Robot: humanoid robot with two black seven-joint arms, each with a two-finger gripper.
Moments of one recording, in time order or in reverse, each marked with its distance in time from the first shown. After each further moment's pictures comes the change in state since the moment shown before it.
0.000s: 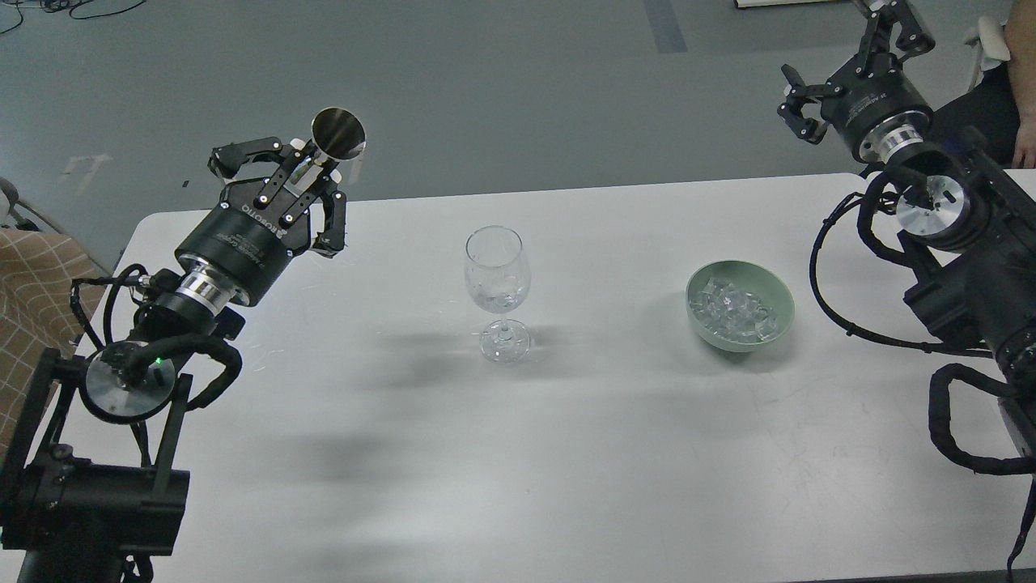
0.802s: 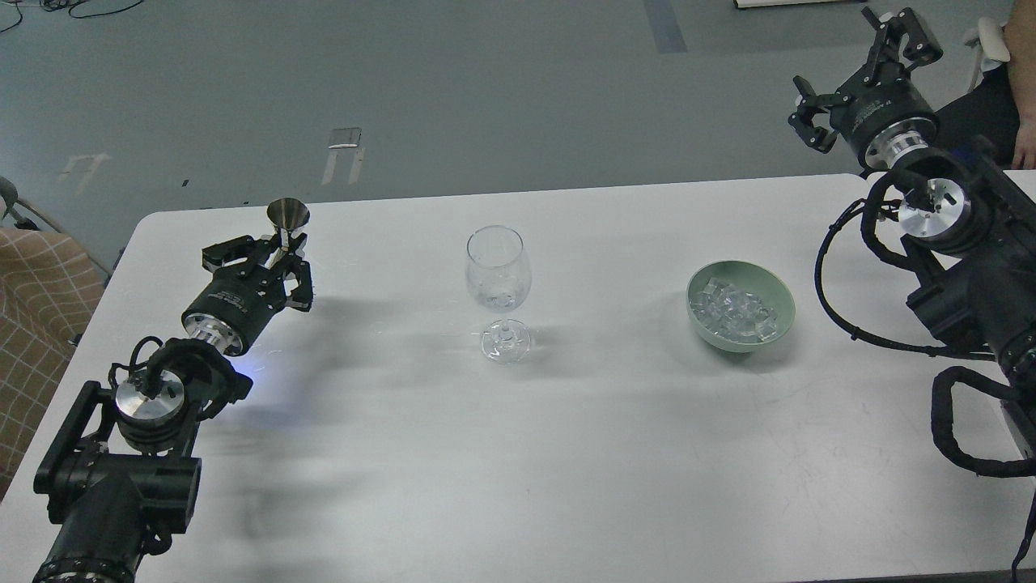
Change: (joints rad) left arm -0.180 -0.004 -0.016 0.713 -0.189 -0.219 -0.071; right arm -0.005 -0.004 -0.005 -0.006 -0.005 -0.059 0.000
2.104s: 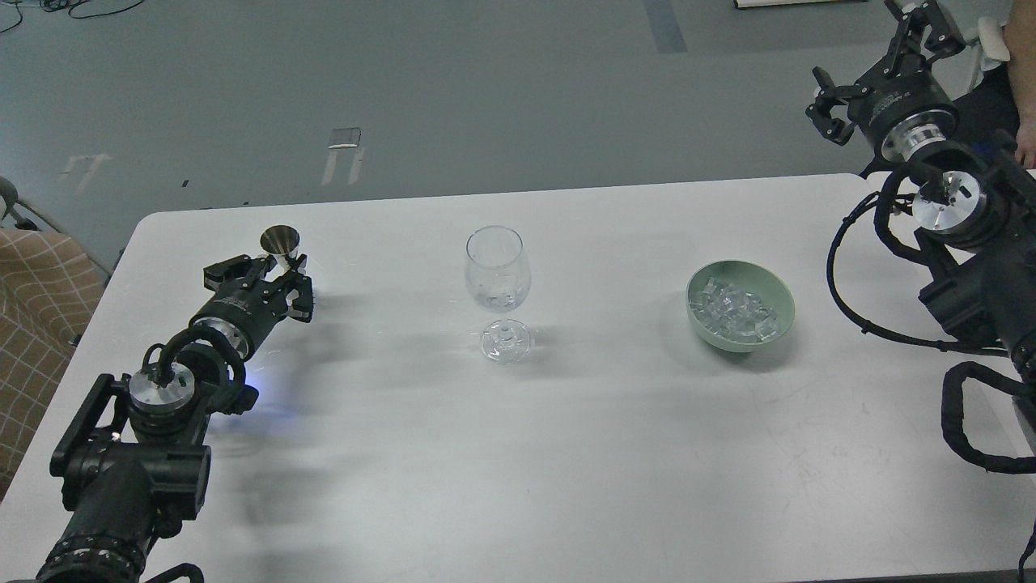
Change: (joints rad) left arm -0.041 -0.014 0.011 0.112 -0.017 0.107 -0.018; right arm 0.005 -0.022 0.007 0.006 0.002 -0.012 0.005
